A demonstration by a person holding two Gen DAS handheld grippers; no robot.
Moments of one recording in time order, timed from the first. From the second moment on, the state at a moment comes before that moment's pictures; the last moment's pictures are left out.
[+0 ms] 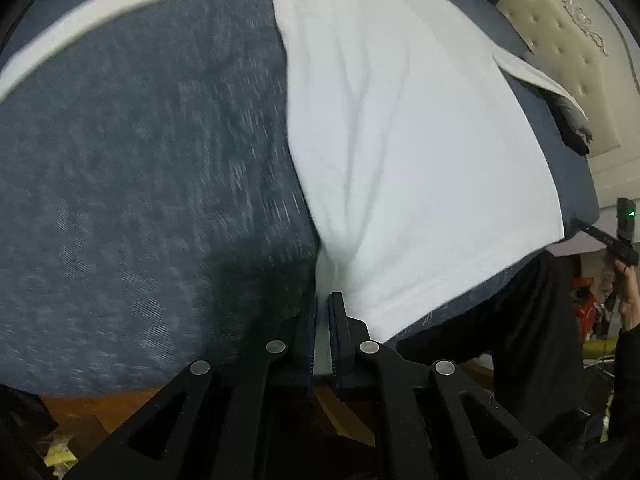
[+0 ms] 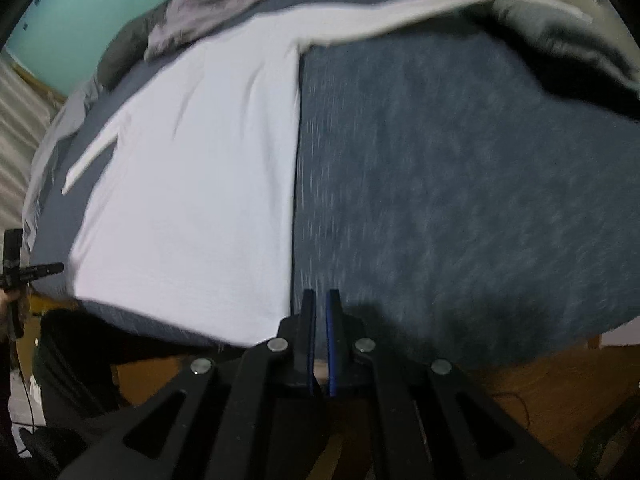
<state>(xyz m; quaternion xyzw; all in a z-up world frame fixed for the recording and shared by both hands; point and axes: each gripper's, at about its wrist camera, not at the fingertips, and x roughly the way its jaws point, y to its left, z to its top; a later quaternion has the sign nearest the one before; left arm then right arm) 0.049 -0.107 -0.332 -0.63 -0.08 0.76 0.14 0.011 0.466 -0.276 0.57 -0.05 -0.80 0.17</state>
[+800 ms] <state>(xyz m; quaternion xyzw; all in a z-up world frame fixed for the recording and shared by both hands) -0.103 -0.064 -0.297 -0.50 -0.16 0.85 0.09 -0.161 0.445 -0.253 0.50 -0.21 -0.83 0.16</state>
